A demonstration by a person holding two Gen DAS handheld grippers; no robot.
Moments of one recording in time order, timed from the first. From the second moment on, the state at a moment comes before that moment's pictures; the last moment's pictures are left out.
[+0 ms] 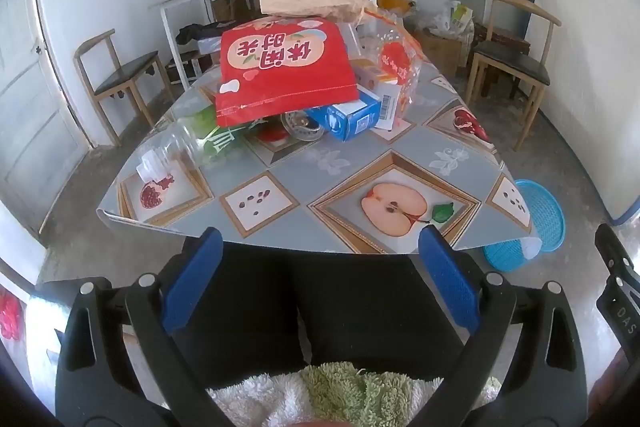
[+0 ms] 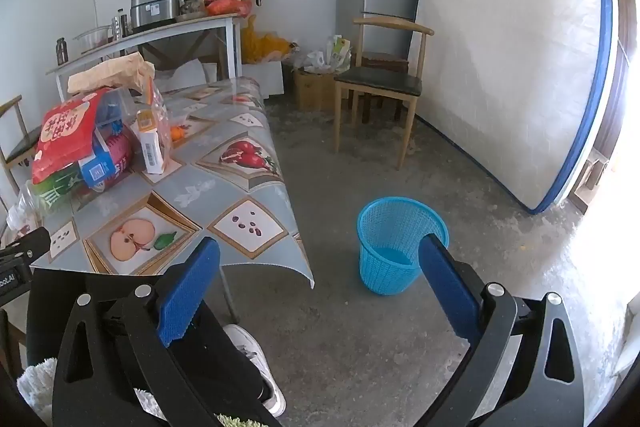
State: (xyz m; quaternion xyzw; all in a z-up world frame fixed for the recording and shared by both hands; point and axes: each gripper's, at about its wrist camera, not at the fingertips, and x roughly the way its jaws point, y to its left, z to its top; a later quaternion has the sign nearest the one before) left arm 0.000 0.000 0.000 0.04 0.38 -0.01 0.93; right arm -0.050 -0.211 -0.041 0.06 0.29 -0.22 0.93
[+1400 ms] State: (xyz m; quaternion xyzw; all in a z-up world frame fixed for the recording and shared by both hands) left arm 0.001 0.000 -0.004 0.04 0.38 -0.02 0.93; right arm -0.048 -0.210 -0.037 0.05 0.28 -0.22 0.93
